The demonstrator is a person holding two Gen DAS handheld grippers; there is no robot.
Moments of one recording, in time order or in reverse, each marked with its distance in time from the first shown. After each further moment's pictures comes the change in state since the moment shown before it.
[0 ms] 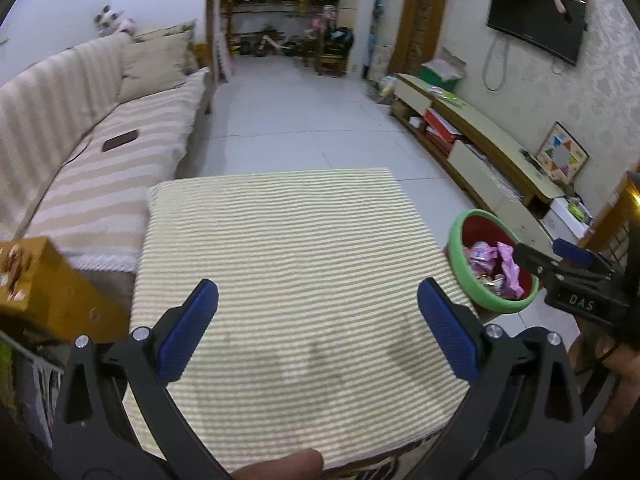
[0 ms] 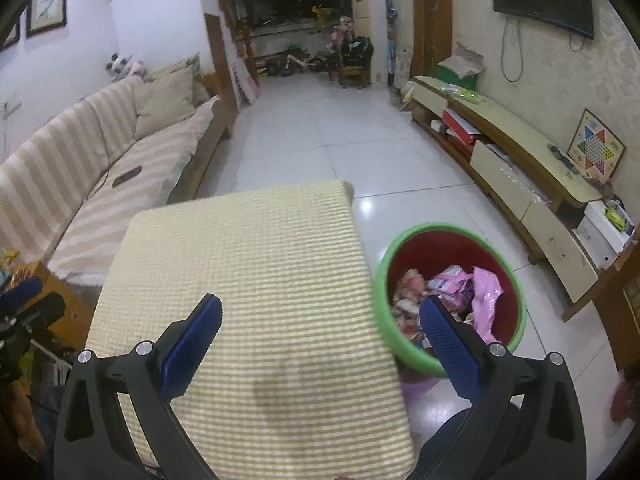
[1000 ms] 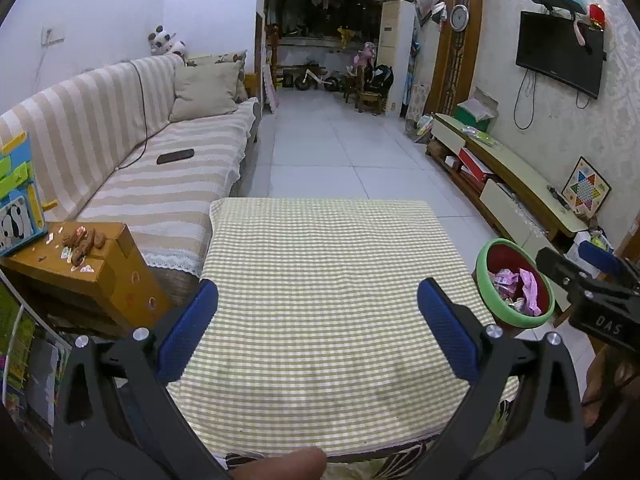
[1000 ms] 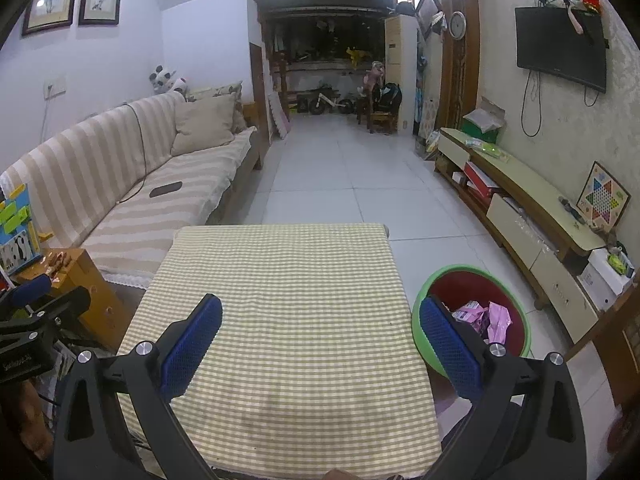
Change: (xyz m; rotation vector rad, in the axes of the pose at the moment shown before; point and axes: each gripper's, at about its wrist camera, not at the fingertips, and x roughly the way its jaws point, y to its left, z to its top) left arm -0.072 0.035 -0.031 -0.059 -0.147 0.122; right arm -0.064 0.051 -0.016 -0.077 -0.176 0.043
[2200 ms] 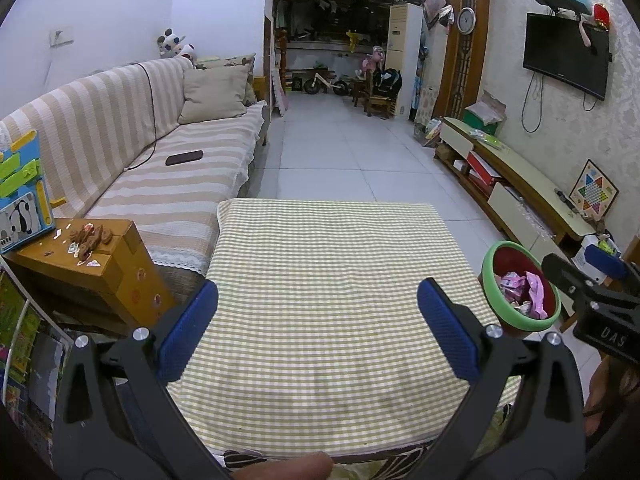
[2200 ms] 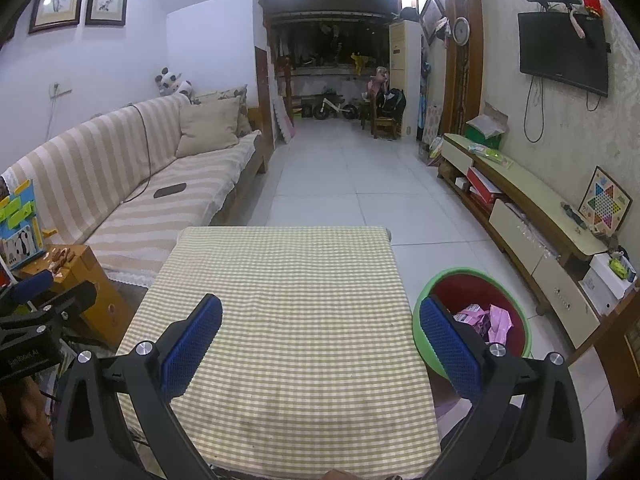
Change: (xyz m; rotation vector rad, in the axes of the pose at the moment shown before) left arm -0.006 -0.010 -0.007 -0.014 -0.010 0.040; right arm -0.011 -0.003 -0.006 -0.015 -0.015 0.016
